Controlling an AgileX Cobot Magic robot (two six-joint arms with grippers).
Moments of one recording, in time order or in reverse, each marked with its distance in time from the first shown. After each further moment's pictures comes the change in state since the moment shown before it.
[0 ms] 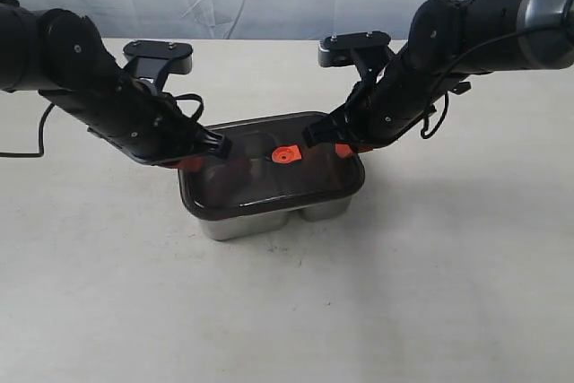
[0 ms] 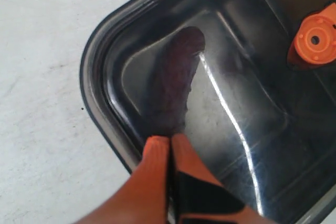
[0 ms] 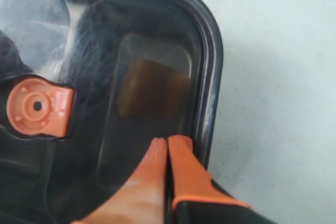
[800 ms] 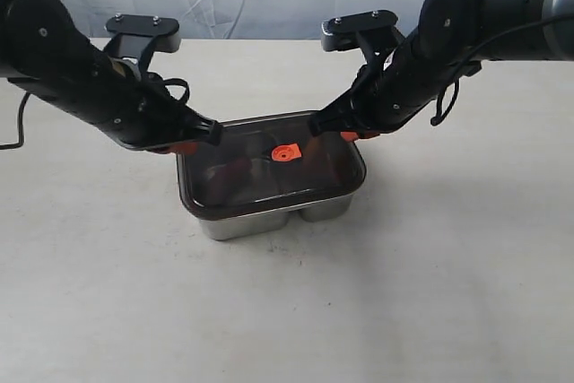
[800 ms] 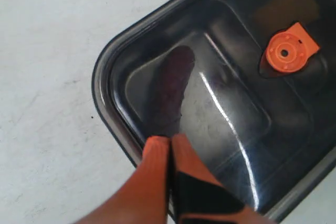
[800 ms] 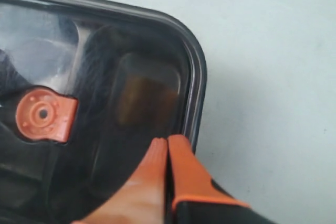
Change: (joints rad) left arm 0.000 -0.100 0.018 0.024 -0.003 0.000; right arm 0.000 -0.071 0.011 -0.069 -0.022 0.026
